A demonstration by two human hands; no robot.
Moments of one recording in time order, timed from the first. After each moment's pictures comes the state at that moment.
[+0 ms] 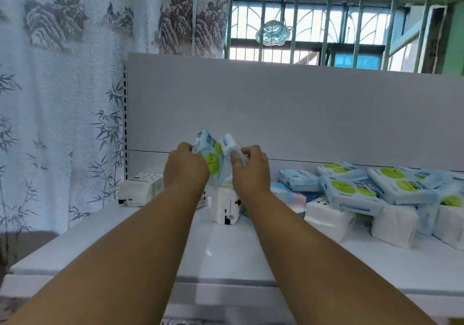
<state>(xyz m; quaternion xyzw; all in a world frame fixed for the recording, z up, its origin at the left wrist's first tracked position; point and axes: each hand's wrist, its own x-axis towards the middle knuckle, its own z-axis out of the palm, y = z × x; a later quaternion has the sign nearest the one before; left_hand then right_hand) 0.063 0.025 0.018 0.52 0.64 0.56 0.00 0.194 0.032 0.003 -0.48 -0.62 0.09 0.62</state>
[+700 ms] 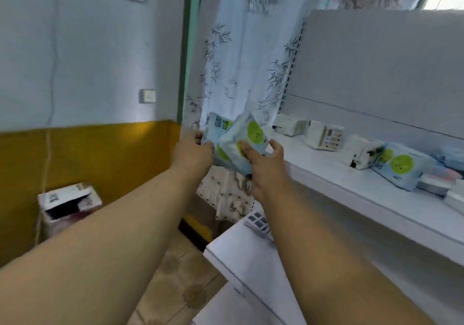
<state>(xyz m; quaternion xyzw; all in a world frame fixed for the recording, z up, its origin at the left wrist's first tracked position) -0.053 -0.302 -0.095 0.26 0.72 0.65 0.04 0.045 -0.197 -0.106 -0.24 -0.53 0.69 0.44</state>
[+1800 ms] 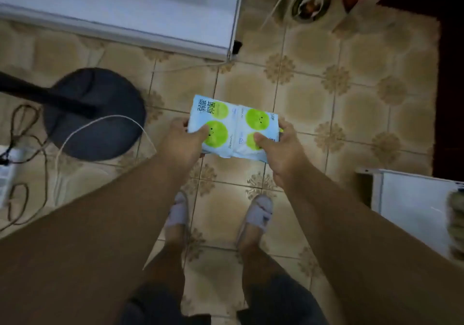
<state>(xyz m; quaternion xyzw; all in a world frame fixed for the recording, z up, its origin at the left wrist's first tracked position) -0.133 -0.774 -0.745 -0.39 0.68 0.59 0.17 -0.149 -0.587 -0.768 -0.31 -0.69 0.62 -0.21</state>
